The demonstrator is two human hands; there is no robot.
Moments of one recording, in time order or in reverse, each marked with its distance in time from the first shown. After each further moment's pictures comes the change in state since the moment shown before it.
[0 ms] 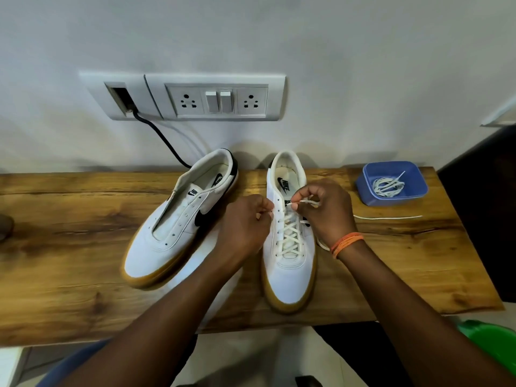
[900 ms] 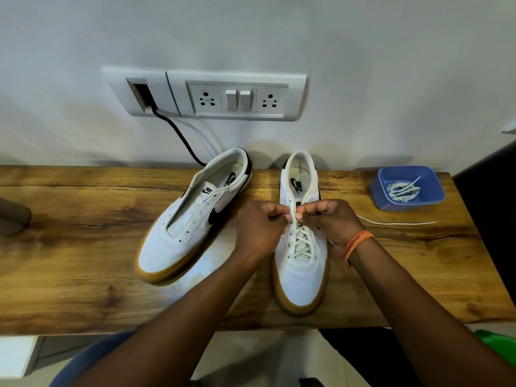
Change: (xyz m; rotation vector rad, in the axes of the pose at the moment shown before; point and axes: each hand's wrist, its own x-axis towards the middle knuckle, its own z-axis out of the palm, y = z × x) left_hand -0.008 -0.001 0.006 -0.335 0.032 -0.172; right_hand -0.001 0.008 0.013 0.592 -0.290 0.467
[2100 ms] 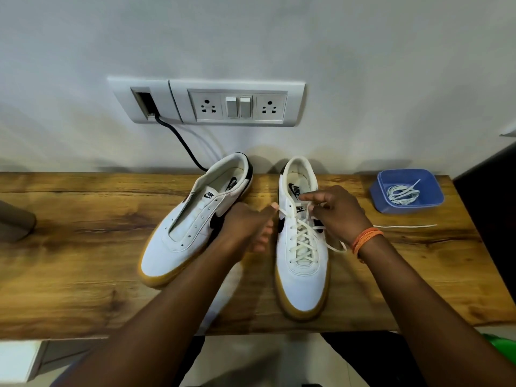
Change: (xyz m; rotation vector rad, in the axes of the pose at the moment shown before) left_hand 0.015 0.013 -0.027 0.005 -0.097 -0.399; right_hand 0.006 -0.019 -0.004 -0.745 0.091 -0.266
